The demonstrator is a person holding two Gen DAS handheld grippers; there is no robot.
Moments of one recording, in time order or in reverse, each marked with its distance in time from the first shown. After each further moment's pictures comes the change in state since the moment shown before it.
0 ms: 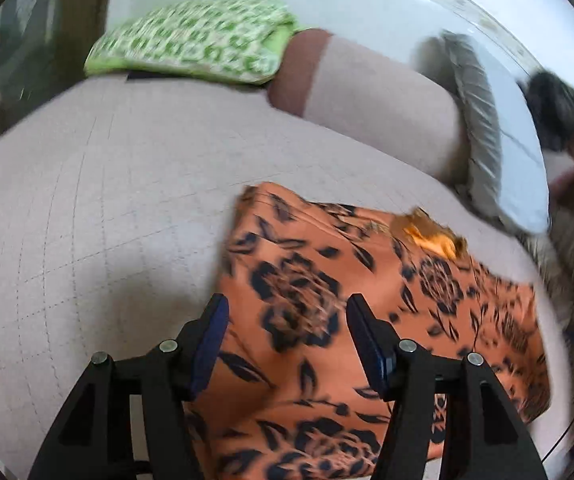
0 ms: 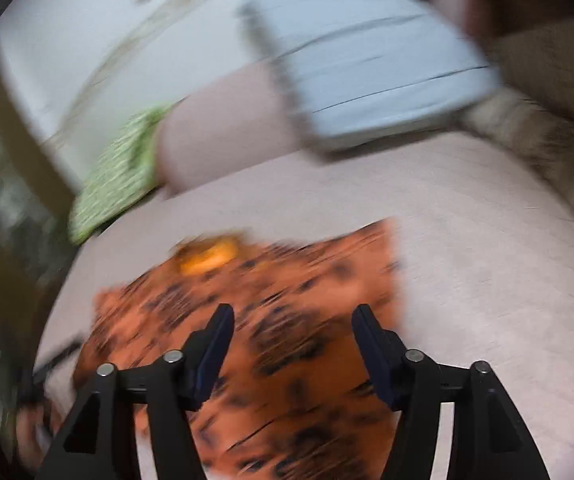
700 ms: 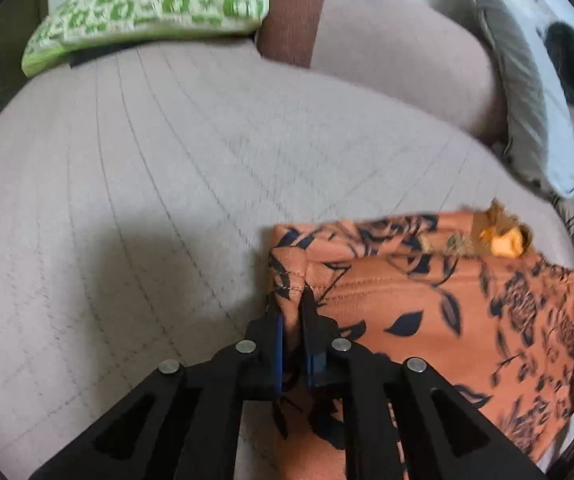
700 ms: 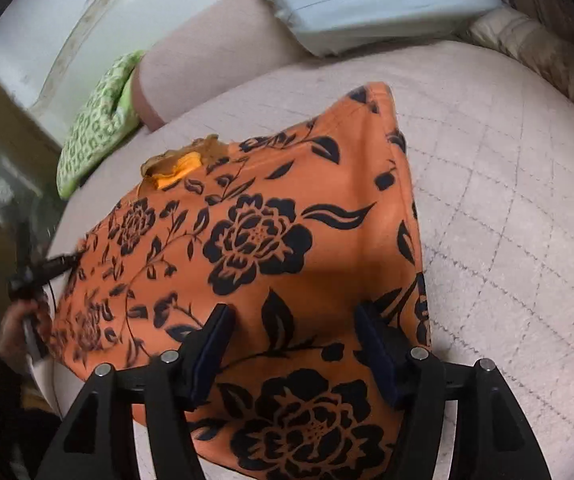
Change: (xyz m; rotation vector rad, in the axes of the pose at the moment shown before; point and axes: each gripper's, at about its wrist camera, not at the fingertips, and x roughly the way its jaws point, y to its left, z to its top) left arm 0.097 0.023 0.068 0.156 0.169 0.019; right arm 0.040 -0.037 -0.030 0.113 0.118 -0.034
